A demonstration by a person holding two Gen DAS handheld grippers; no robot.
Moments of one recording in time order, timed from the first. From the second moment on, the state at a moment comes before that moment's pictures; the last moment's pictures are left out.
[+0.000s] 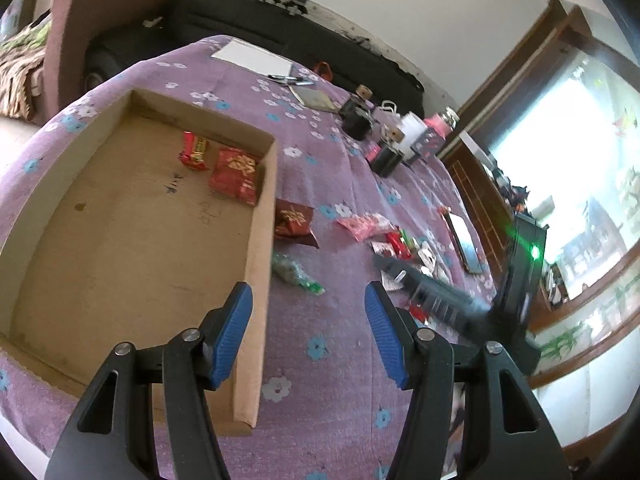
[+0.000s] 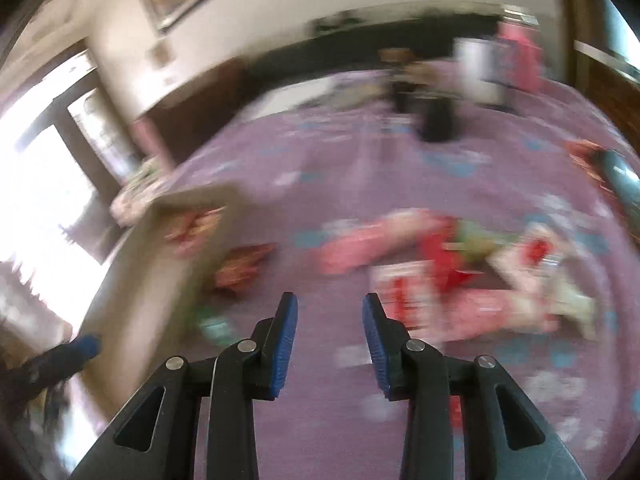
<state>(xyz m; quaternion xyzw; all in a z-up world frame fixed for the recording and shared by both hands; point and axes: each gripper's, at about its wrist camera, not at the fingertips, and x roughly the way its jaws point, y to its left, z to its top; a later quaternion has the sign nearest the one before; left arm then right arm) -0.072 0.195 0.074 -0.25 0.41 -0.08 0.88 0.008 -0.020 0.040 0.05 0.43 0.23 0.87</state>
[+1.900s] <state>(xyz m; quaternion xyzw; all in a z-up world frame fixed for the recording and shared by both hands) 0.062 0.005 0.010 -0.07 0.48 -0.12 0.86 -0.032 -0.195 0.009 0.22 0.40 0.17 0.87</state>
